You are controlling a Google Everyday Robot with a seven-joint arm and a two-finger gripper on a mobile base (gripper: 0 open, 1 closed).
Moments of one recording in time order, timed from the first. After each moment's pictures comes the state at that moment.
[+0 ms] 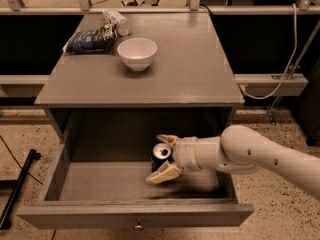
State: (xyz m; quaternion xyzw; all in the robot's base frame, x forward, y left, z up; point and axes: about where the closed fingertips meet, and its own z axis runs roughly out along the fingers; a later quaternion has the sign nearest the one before) arm 0.502 0.009 0.663 -0.56 0.65 0.27 0.43
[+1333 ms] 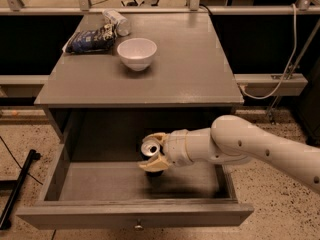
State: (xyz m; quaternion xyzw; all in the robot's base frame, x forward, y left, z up) arm 0.500 0.034 0.688 -0.58 0.64 0.27 0.42
